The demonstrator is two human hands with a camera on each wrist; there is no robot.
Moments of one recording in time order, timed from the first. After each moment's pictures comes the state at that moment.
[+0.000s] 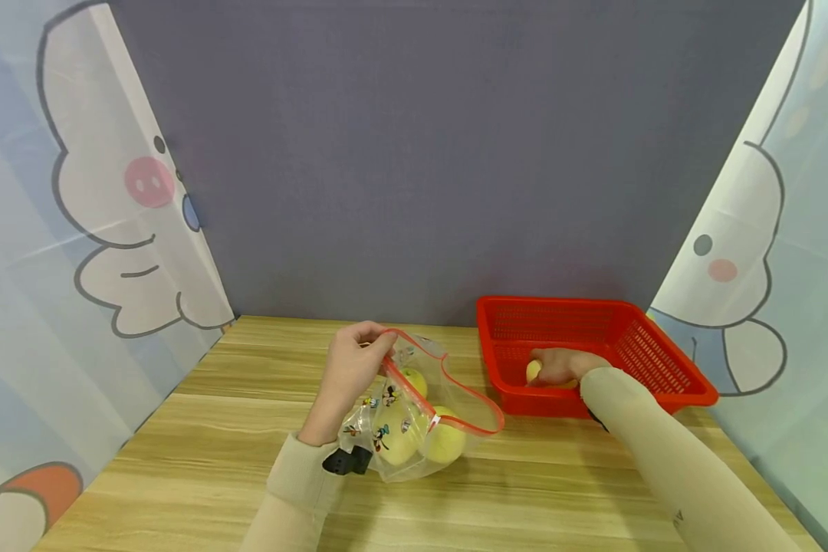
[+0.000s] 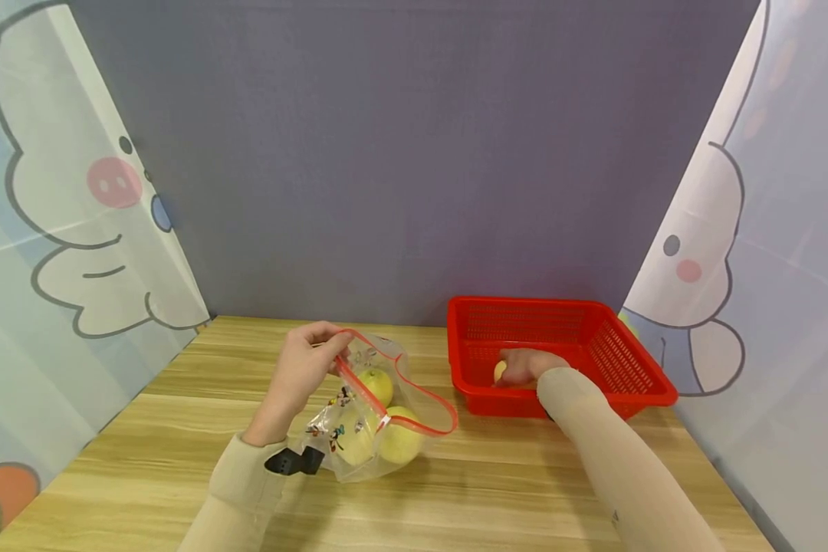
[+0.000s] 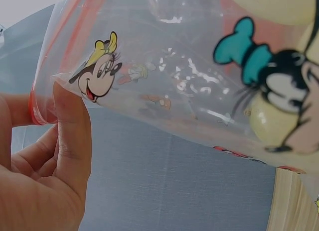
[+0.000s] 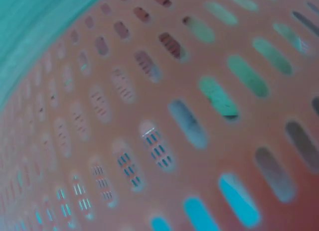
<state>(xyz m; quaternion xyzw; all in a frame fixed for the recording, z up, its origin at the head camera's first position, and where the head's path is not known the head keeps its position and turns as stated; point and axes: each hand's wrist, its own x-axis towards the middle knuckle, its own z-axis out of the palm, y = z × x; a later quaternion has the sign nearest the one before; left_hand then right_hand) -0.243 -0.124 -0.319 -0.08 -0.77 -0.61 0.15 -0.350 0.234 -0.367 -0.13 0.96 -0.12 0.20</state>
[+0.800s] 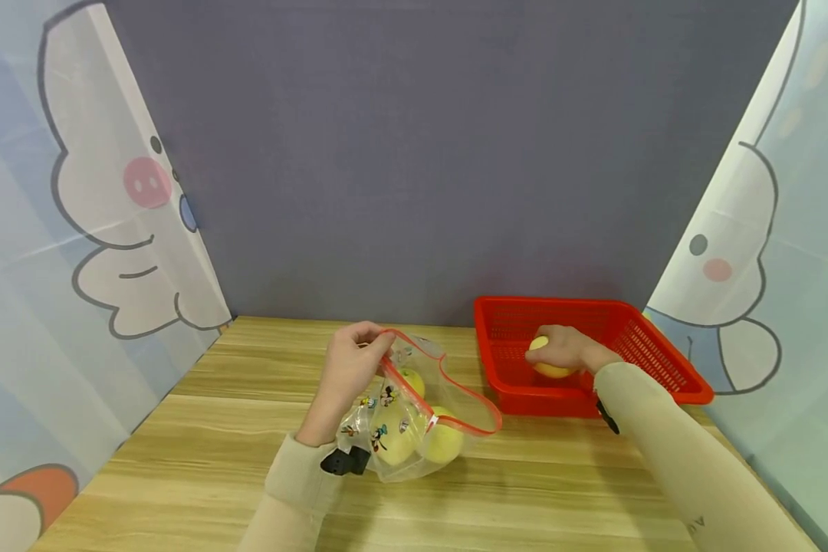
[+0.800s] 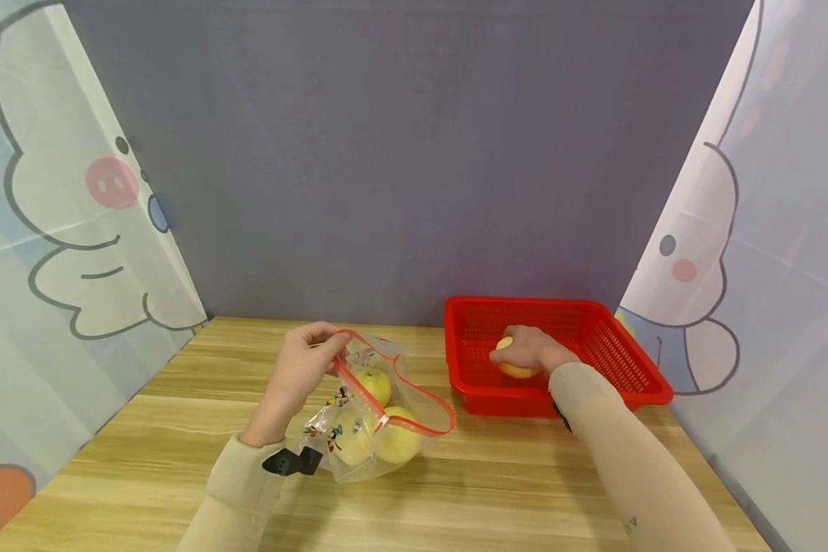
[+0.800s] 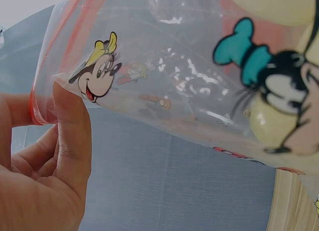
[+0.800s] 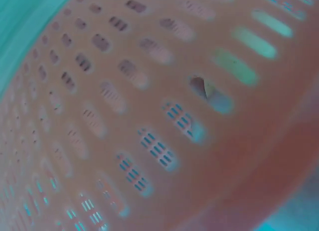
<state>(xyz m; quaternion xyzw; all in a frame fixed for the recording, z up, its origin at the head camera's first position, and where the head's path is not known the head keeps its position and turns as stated) -0.244 -0.124 -0.320 -0.09 -0.77 -0.61 0.15 -0.347 0.241 -0.345 -0.11 0.97 -0.20 0.09</state>
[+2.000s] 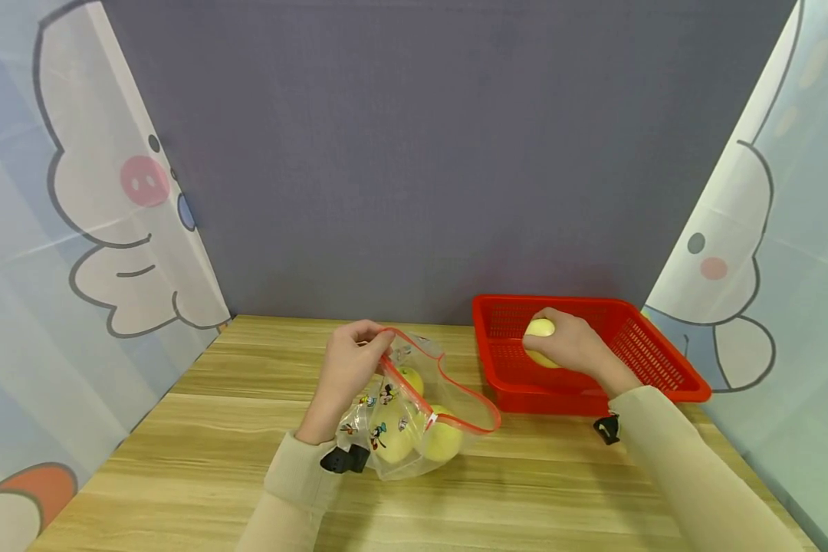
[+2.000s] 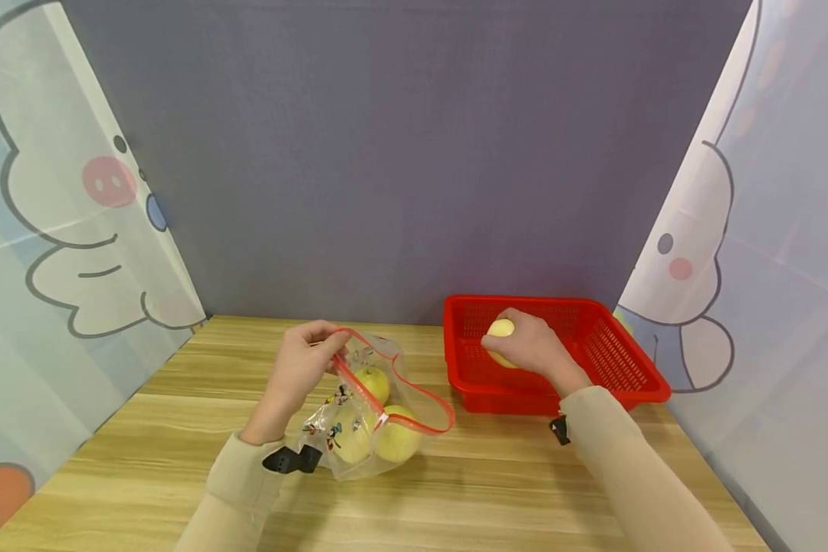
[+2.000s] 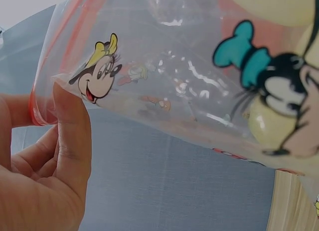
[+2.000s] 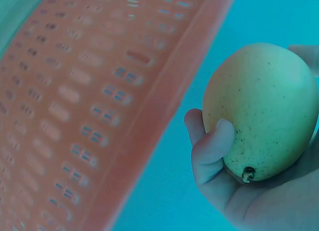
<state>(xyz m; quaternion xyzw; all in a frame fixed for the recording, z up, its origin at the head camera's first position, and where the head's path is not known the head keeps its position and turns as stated) -0.245 -0.124 -0.321 -0.08 -0.78 -0.60 0.15 -0.303 0.225 -0.315 -0.10 0.95 -0.28 -0.04</state>
